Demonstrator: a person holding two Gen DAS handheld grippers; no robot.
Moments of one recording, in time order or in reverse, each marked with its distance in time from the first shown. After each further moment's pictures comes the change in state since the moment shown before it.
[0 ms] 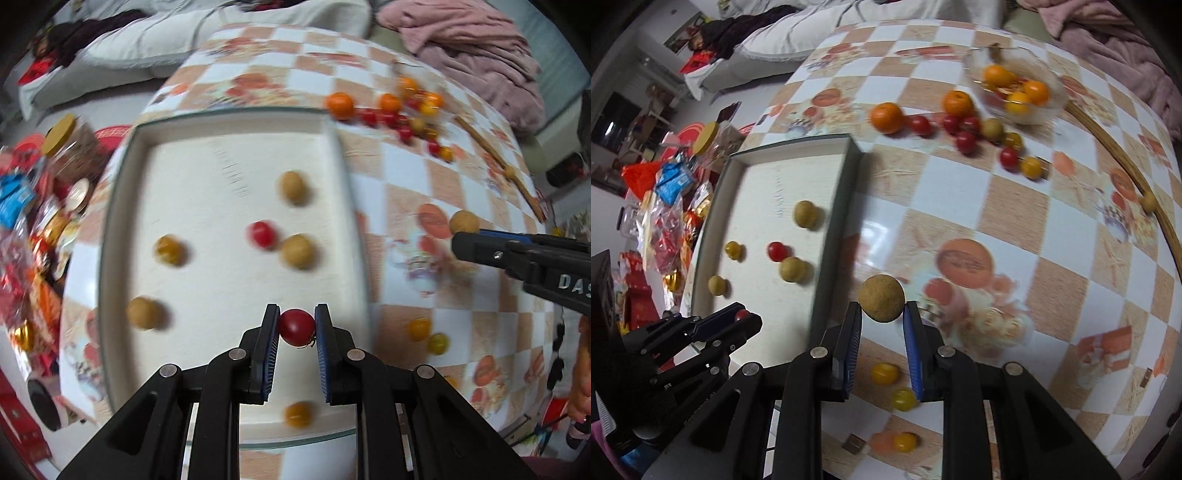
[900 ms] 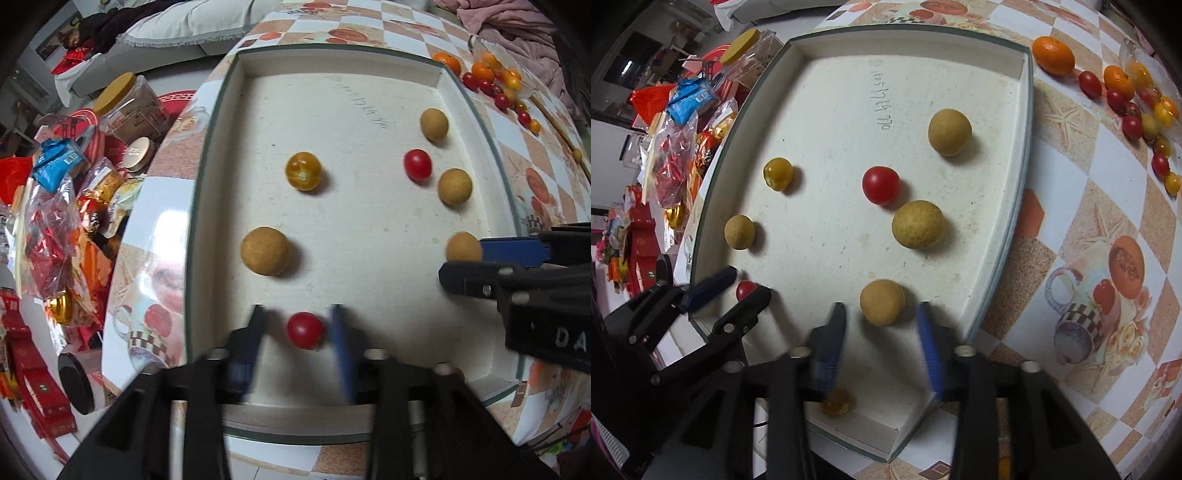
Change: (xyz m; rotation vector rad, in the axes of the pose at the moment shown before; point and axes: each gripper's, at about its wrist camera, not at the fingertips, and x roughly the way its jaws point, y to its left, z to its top) left arm 0.028 0.065 -0.034 -0.027 0.054 0.198; right arm 0.097 0.098 -0.008 -0.156 0.208 0.046
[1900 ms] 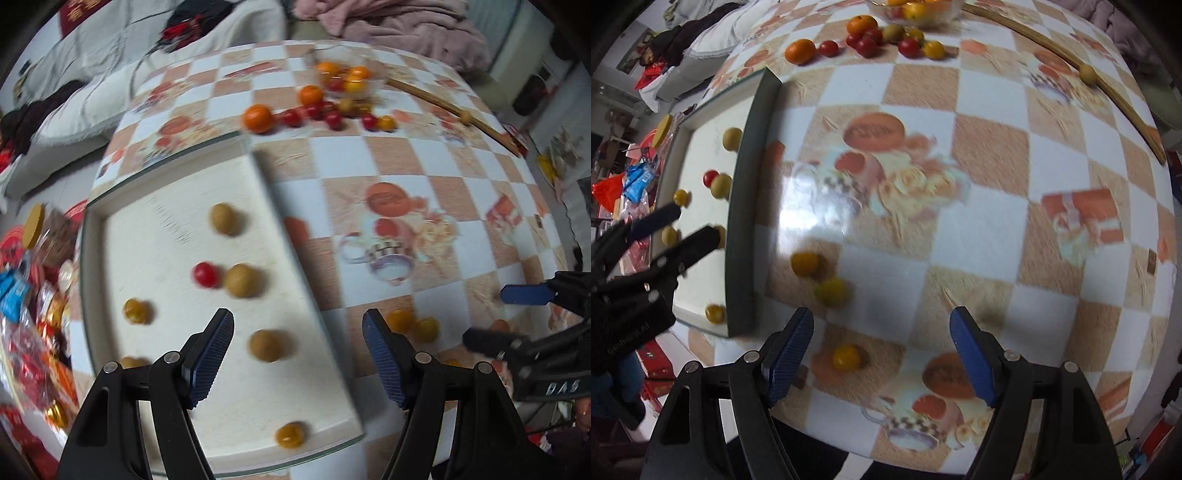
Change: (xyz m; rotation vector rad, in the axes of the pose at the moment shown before) left arm -0.052 -0.133 0.028 0.373 -0.136 -0.192; right arm -0.072 -0.134 -0.128 0.344 -0.110 -0.094
